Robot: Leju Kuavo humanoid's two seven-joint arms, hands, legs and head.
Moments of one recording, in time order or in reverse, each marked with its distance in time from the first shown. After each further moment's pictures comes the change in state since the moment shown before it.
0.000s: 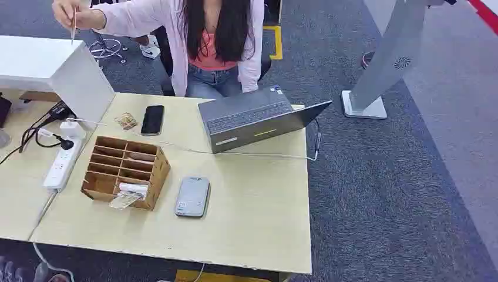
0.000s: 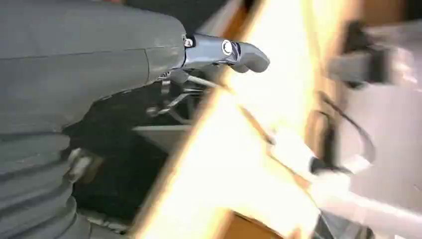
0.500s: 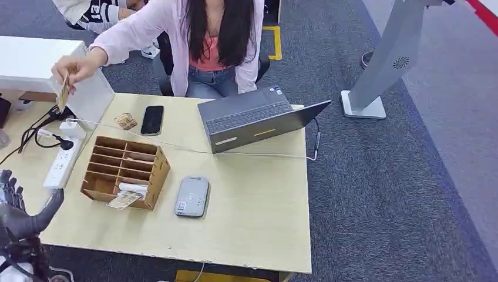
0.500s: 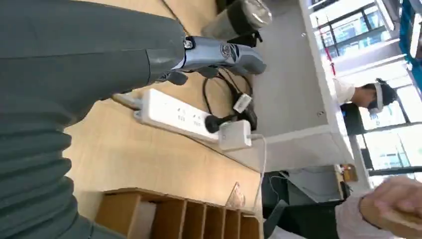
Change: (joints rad) left arm -0.266 0.105 -0.275 -0.024 -0.263 0.221 0.116; right arm -0.003 0.000 0.064 0.002 0.070 0.043 0.018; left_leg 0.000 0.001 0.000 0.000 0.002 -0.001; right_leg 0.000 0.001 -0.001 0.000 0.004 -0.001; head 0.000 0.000
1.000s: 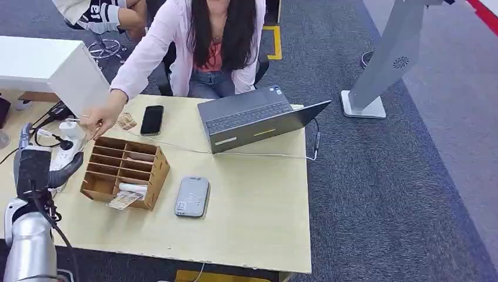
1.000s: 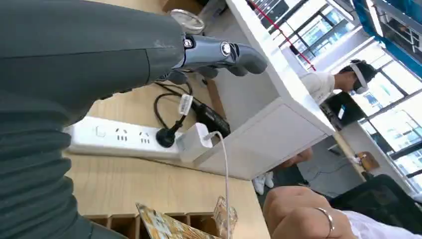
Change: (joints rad) left arm -0.132 0.039 -0.113 0.085 -0.168 0.092 0.057; right arm -0.004 0.000 0.029 0.001 0.029 0.018 0.001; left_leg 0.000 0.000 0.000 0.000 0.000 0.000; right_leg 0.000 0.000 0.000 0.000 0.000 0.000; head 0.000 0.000
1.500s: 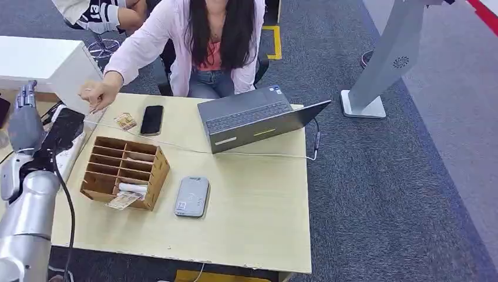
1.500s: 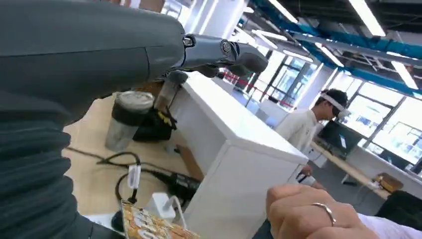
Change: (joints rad) left arm -0.369 0.108 -0.292 0.318 -0.469 0.293 0.153; right arm -0.008 0.000 0.082 0.003 0.095 0.049 0.021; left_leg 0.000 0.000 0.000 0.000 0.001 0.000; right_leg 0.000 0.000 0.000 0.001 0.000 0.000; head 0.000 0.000
